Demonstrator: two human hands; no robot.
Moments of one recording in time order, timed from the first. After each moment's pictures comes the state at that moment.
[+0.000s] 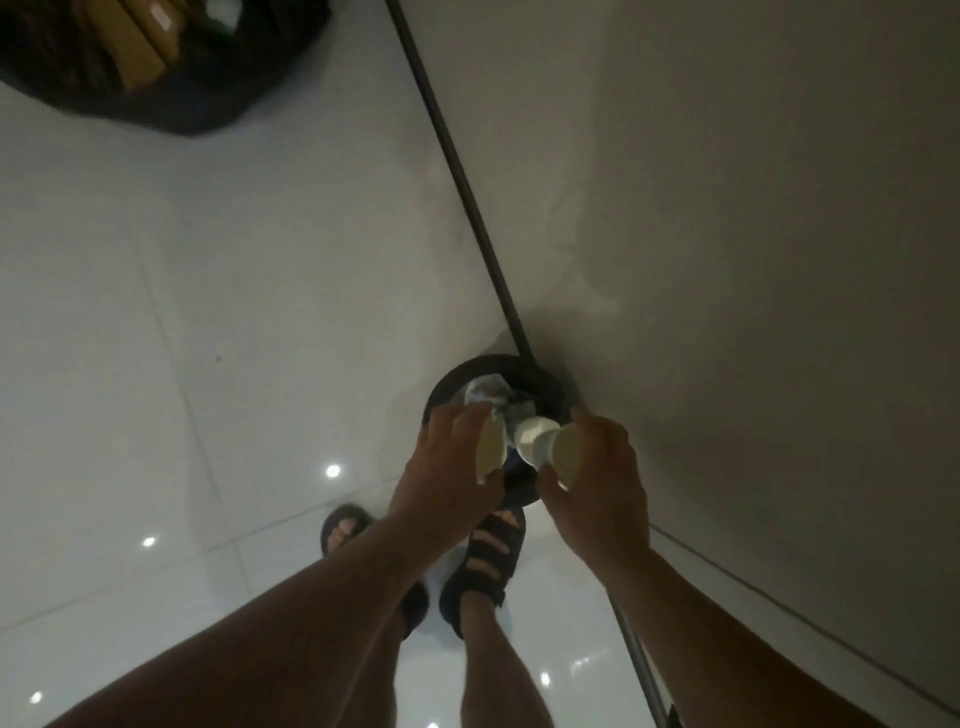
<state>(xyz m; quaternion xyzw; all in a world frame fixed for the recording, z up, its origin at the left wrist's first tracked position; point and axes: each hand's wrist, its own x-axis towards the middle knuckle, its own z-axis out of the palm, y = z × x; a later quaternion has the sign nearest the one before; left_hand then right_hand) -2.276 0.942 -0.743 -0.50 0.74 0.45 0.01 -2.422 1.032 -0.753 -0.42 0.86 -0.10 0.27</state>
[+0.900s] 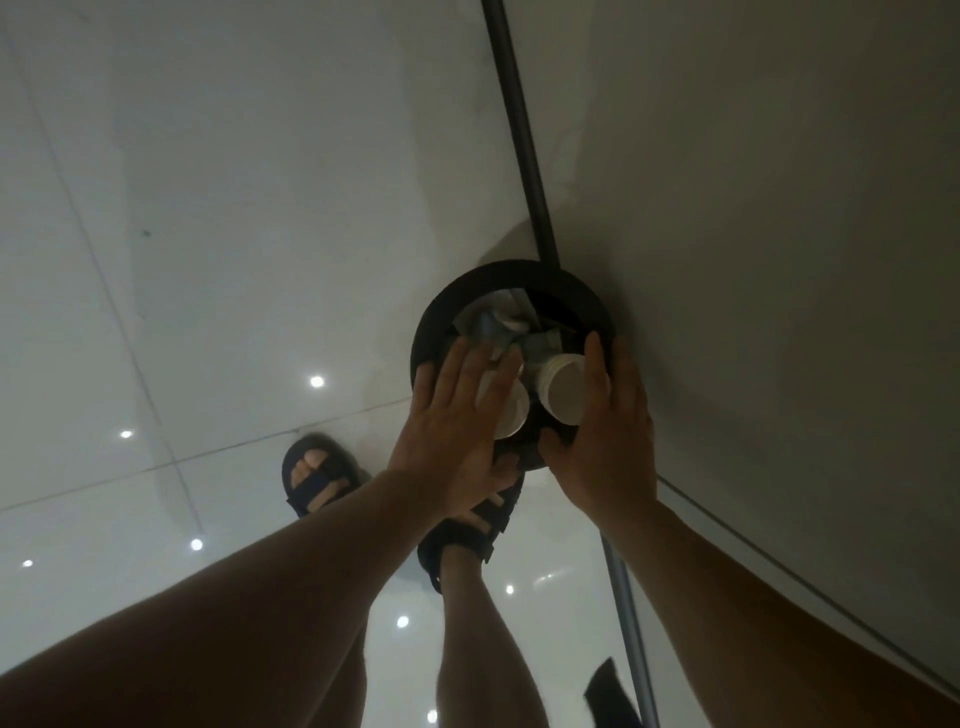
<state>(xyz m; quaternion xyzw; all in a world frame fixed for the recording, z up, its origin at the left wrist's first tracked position) -2.270 0.973 -0.883 -0.40 0.85 0.32 0.09 -2.427 1.045 -0.885 -0.49 0.83 -0.02 0.24</state>
